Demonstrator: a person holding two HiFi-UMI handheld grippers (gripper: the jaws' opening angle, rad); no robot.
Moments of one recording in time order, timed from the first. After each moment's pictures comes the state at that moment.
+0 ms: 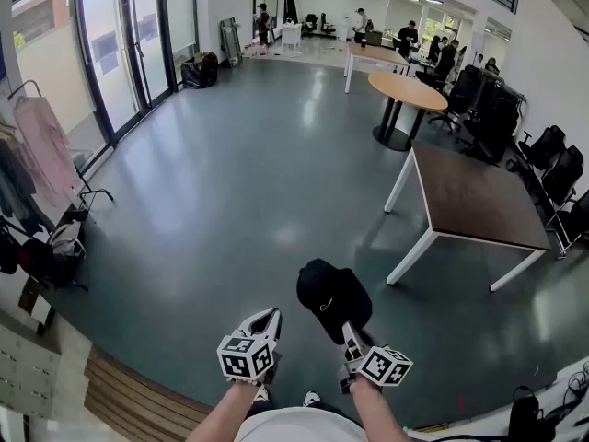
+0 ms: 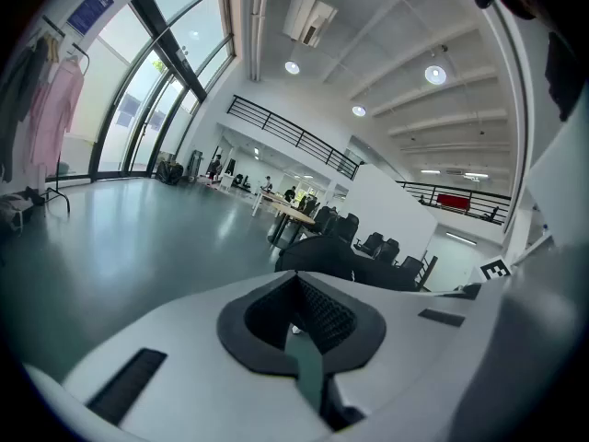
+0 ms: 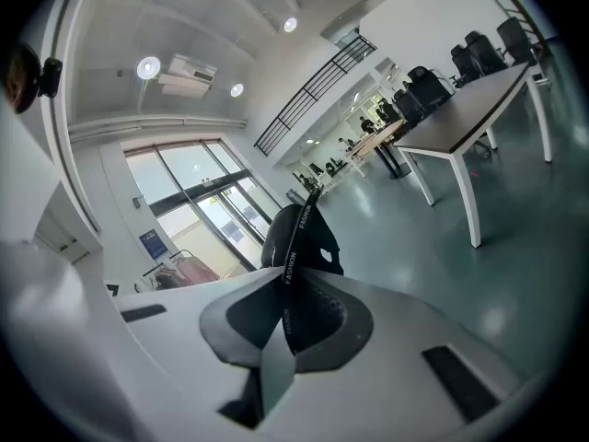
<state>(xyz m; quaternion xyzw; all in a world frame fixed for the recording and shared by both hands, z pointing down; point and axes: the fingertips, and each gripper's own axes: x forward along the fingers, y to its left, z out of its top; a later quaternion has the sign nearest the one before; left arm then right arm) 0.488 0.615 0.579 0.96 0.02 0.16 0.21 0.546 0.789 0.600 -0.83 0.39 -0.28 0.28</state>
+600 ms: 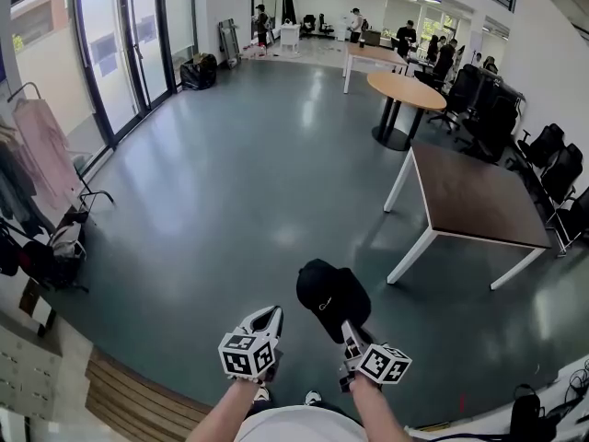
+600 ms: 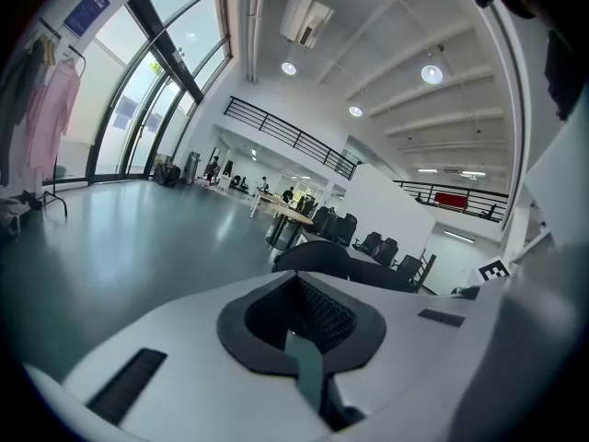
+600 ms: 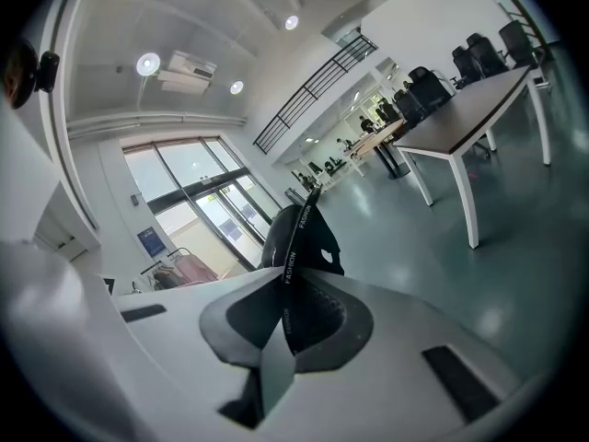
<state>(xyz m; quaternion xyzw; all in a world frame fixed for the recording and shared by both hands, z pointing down) 0.490 0.619 0.574 0.96 0.03 0.16 0.21 0.544 0.789 0.603 -0.84 0.38 -0.29 0.27</state>
